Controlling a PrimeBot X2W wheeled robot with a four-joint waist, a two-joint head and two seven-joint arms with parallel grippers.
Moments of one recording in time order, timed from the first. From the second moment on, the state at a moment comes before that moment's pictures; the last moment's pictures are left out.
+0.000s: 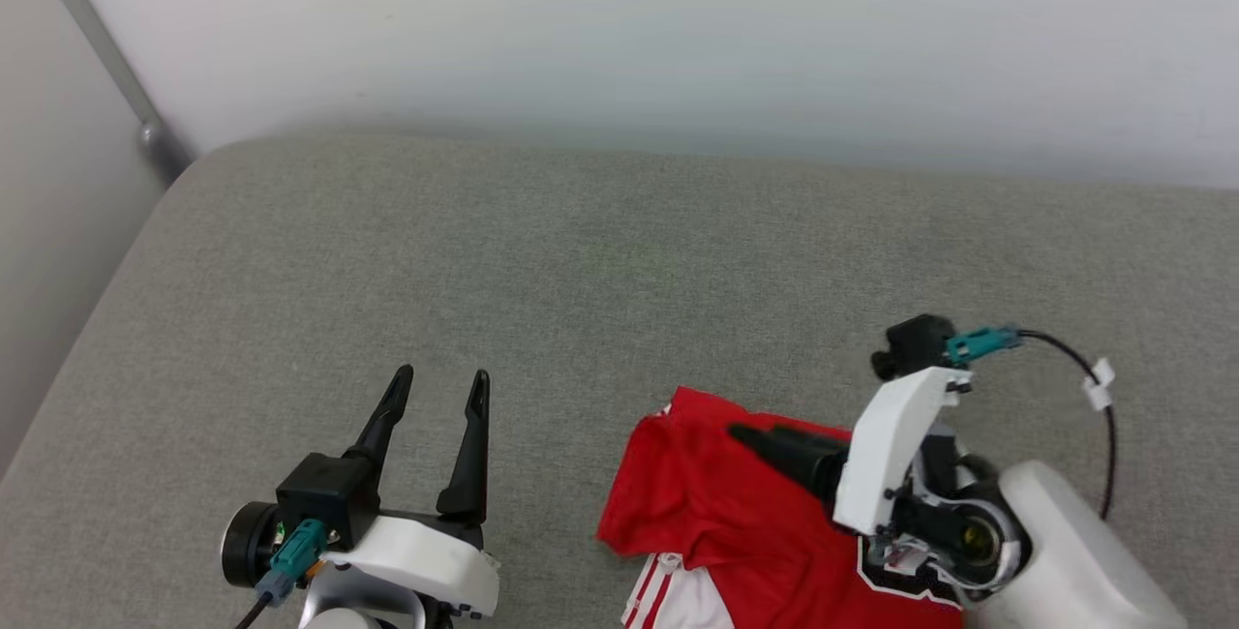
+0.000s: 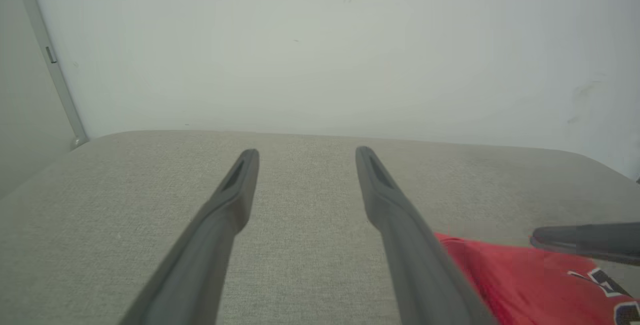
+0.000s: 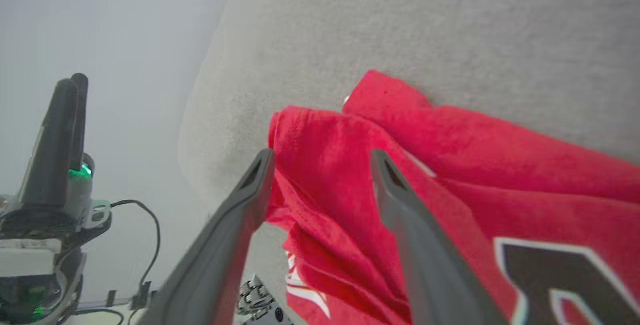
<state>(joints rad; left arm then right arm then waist) -0.10 0.28 -0.40 0.07 -0.45 0.16 -0.24 -0.39 -0.12 0.39 0.47 1.03 0.13 0.60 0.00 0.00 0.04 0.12</state>
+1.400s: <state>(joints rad) 0.01 0.32 -0.33 0.09 -0.48 0.21 -0.26 0.13 -0.13 -0.04 -0.13 0.26 0.13 0.07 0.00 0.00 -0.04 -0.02</state>
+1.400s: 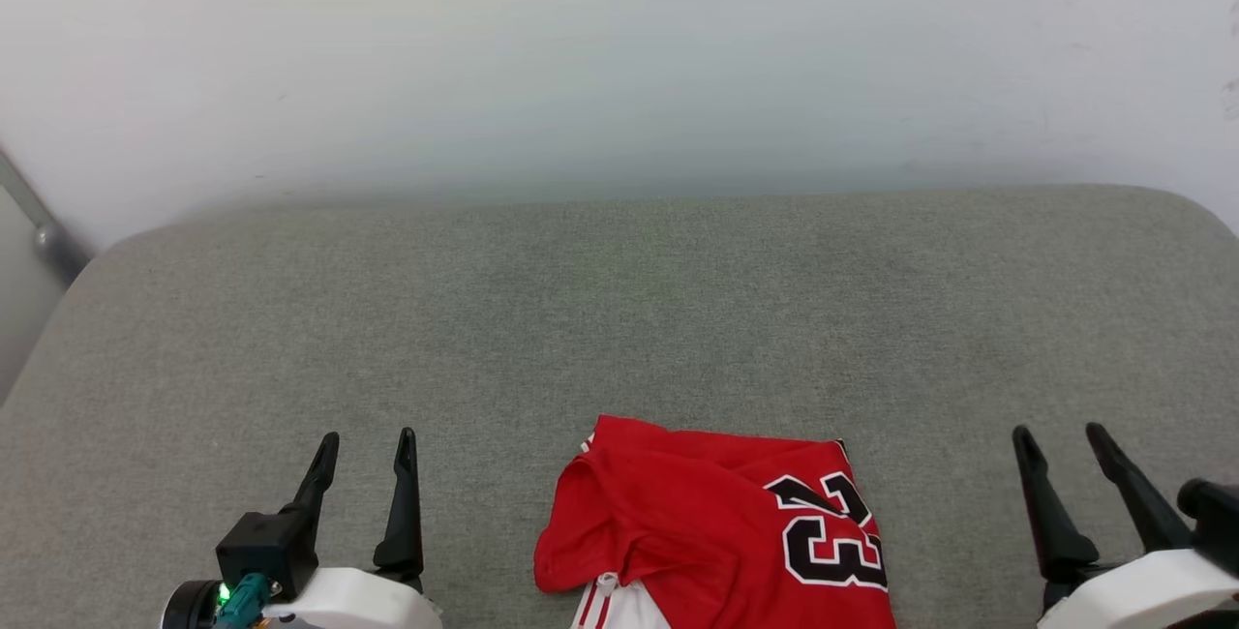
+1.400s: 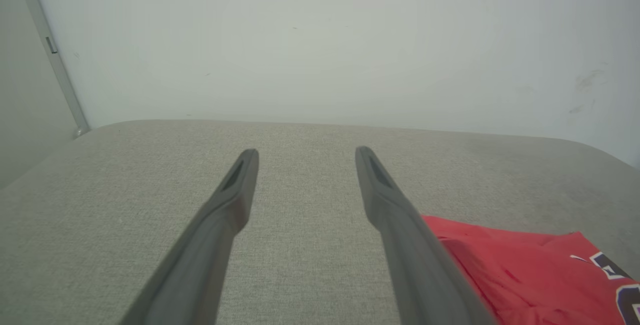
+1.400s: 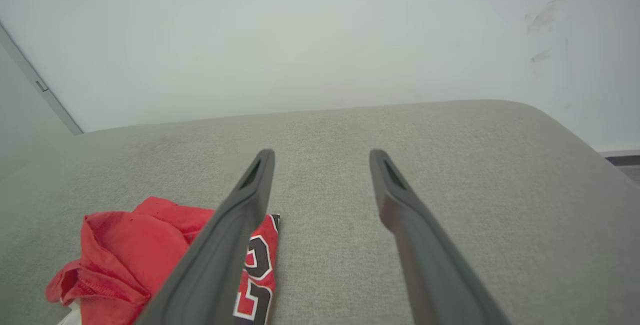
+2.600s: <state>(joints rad) -0.09 0.23 -0.27 0.06 -0.40 0.14 -0.26 -0.17 -0.06 -0.28 0.44 1.00 0.13 0.98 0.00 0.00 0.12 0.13</state>
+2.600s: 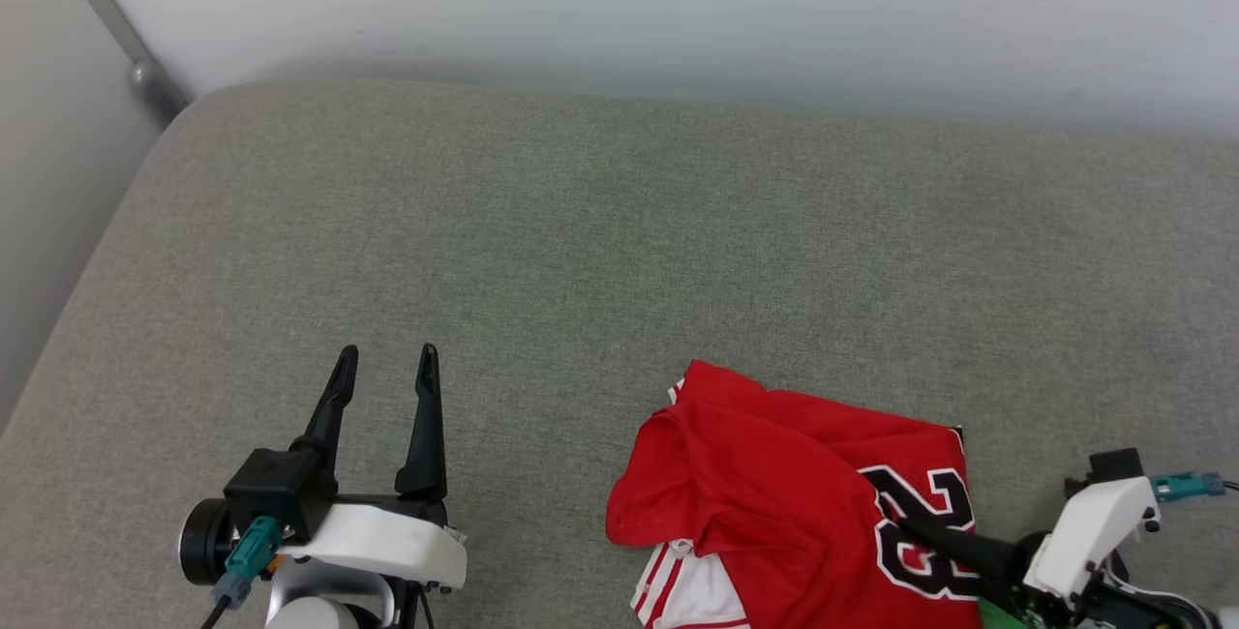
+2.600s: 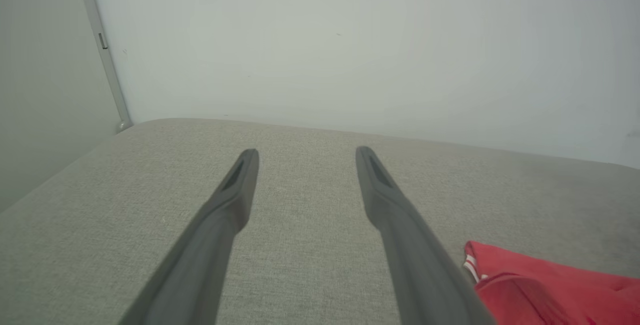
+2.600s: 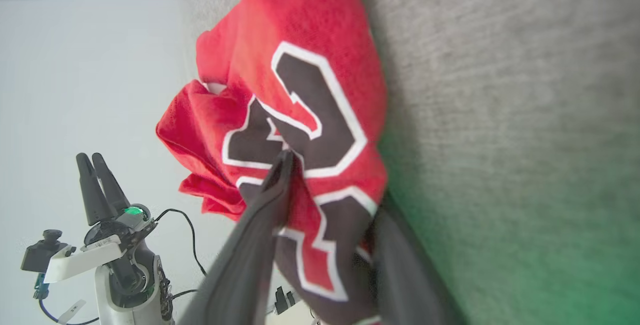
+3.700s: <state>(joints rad) -0.18 0.22 -0.24 -0.01 -0.30 0.09 -0.24 -0.44 -0.51 0.21 0.11 0.54 0.13 0.73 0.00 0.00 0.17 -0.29</state>
